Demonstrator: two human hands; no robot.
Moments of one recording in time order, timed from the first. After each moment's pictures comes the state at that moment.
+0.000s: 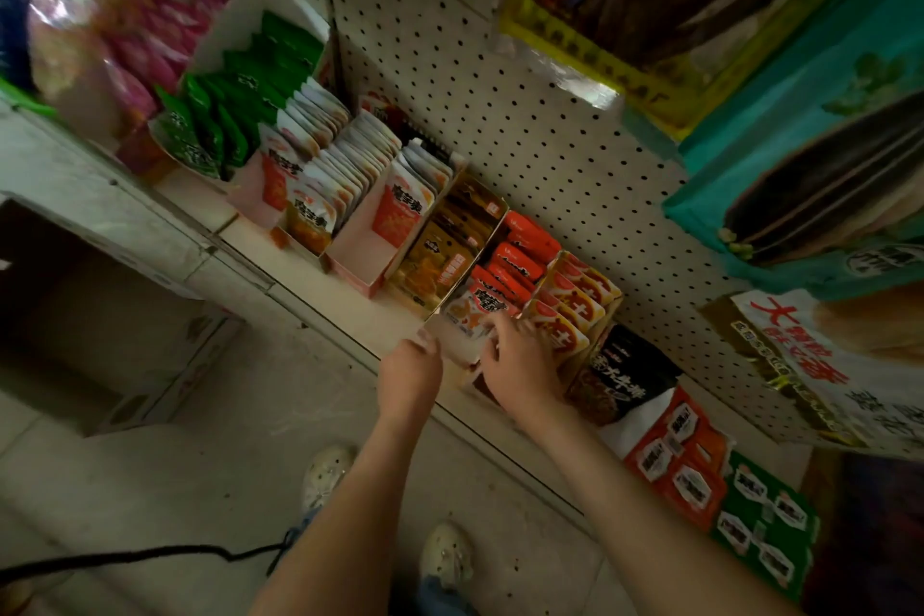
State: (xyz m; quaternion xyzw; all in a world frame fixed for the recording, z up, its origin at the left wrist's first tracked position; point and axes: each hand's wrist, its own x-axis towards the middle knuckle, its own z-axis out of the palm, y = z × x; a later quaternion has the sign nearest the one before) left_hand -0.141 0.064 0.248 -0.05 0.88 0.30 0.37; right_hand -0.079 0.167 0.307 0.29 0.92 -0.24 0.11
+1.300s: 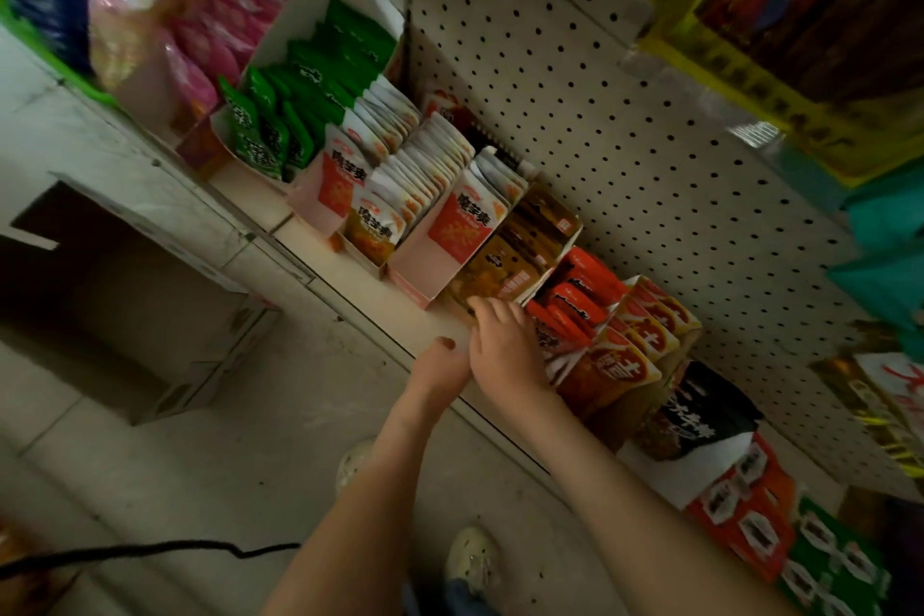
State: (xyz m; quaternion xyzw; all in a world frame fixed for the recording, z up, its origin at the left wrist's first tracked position) left_hand -0.194 0.040 0.232 -0.07 0.78 0.36 0.50; right_hand -0.161 0.119 0.277 0.23 0.95 -0.16 0.16
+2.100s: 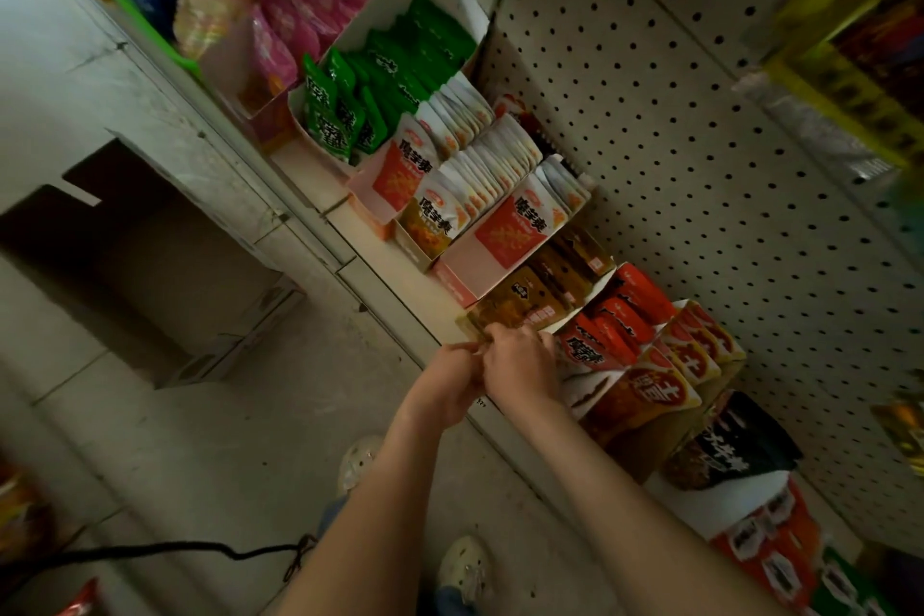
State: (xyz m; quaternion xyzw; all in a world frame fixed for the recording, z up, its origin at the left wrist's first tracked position) left_hand -0.201 0.003 0.239 -0.23 0.52 0.62 0.54; right_hand -0.172 0.083 0.272 0.25 0.93 -0.13 0.24
